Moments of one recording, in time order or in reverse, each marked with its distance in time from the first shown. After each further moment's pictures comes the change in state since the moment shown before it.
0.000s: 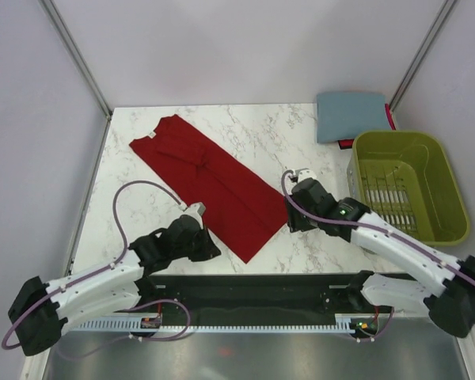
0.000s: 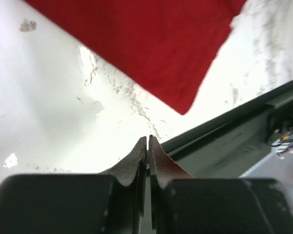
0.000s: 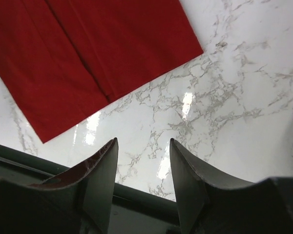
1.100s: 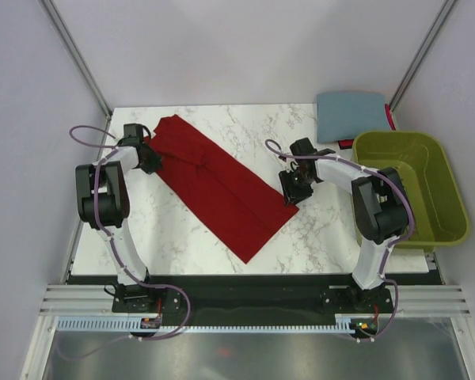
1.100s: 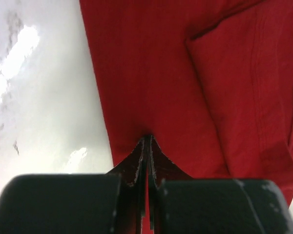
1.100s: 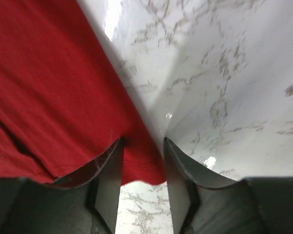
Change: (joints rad) left arm 0.981 1.103 0.946 -0.005 0.012 0.202; right arm -0.405 0.831 0.401 0.060 -0.425 -0.394
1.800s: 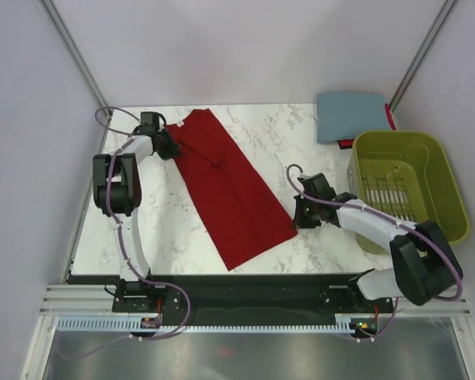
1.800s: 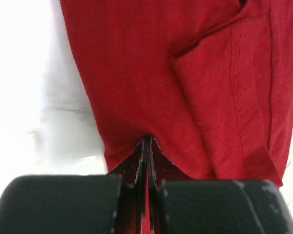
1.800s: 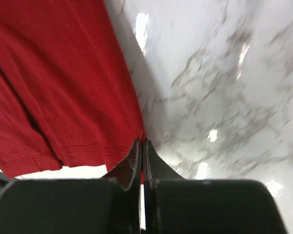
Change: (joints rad) left arm -0.081 0.199 0.260 0.008 0.146 0.114; right arm 0.079 -0.472 -0.526 0.254 0.059 0.360
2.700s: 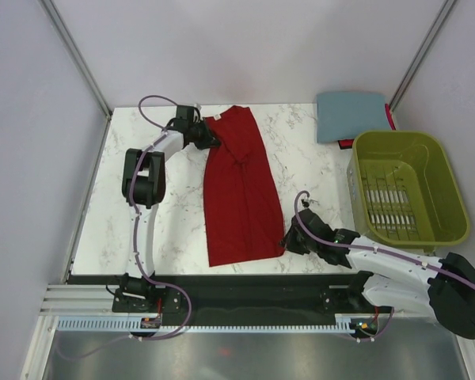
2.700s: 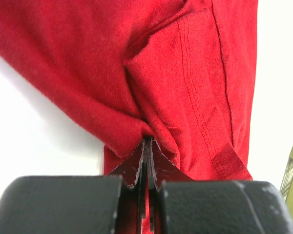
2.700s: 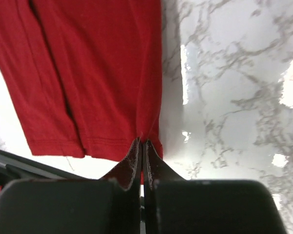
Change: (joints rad) left arm -0.203 0.243 0.305 0.076 0.224 -0.007; right arm 0.392 -0.354 -0.303 0.152 0.280 0.590
